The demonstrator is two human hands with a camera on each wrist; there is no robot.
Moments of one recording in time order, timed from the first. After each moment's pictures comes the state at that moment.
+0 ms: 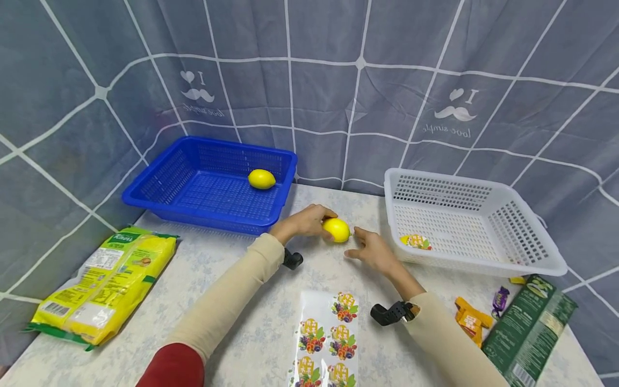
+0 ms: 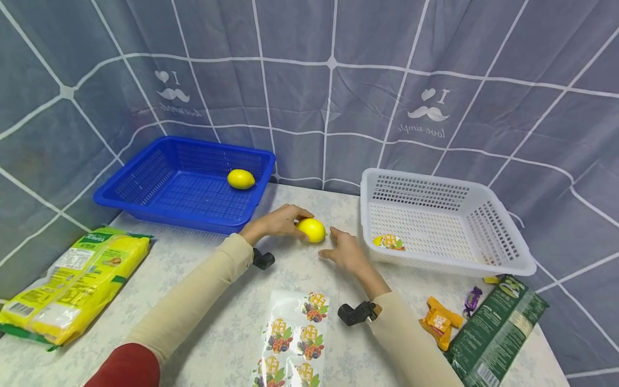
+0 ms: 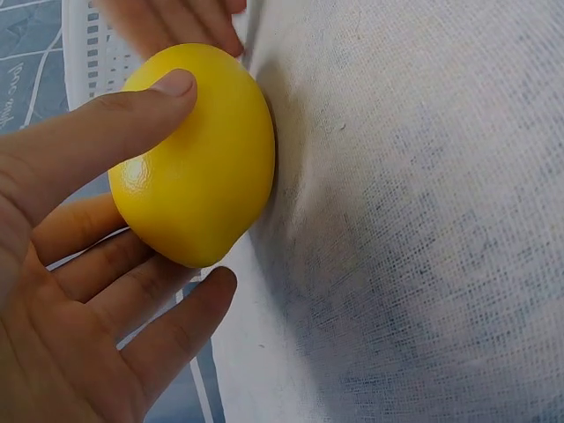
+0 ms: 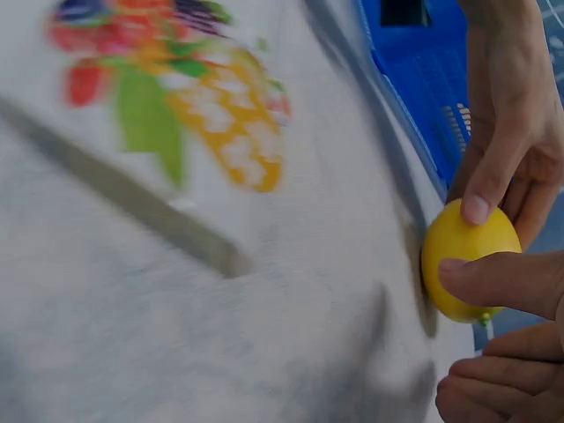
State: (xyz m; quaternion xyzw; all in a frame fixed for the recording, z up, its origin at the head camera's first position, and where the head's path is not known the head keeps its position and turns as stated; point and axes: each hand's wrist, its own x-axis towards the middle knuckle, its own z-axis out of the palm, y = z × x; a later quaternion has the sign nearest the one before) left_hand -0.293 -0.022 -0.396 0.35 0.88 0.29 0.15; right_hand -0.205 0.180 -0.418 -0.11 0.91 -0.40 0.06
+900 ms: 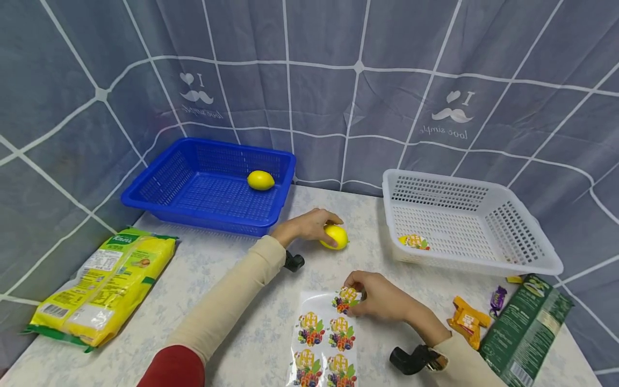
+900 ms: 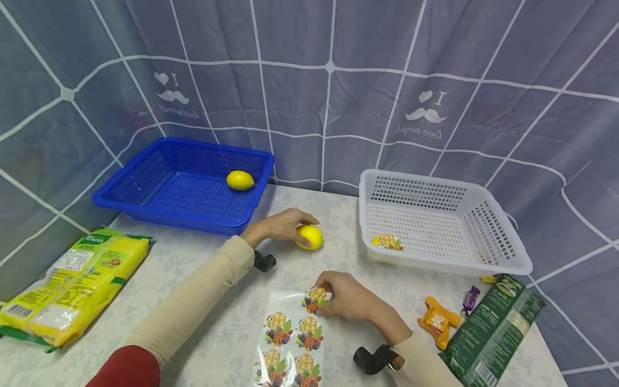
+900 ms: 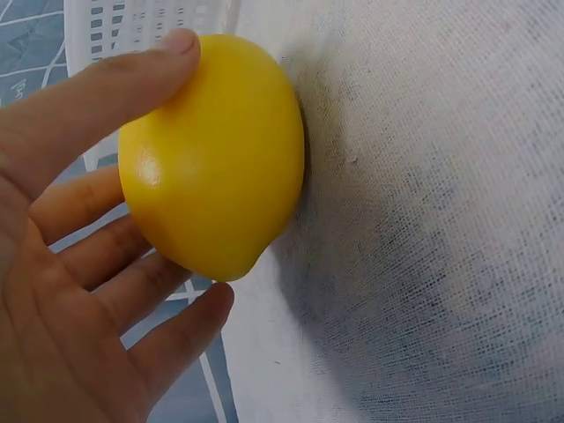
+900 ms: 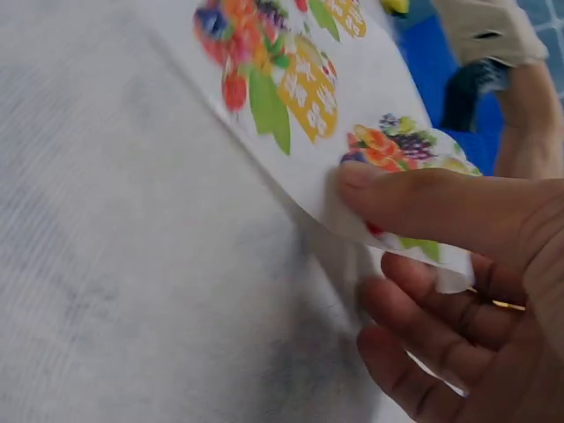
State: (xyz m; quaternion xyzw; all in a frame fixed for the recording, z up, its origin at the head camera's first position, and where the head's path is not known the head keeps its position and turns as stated) left_hand -0.286 -0.017 -0.394 0.38 0.87 0.27 0.17; right_hand -0.132 0.188 -0.416 -0.25 0.90 -0.33 0.16
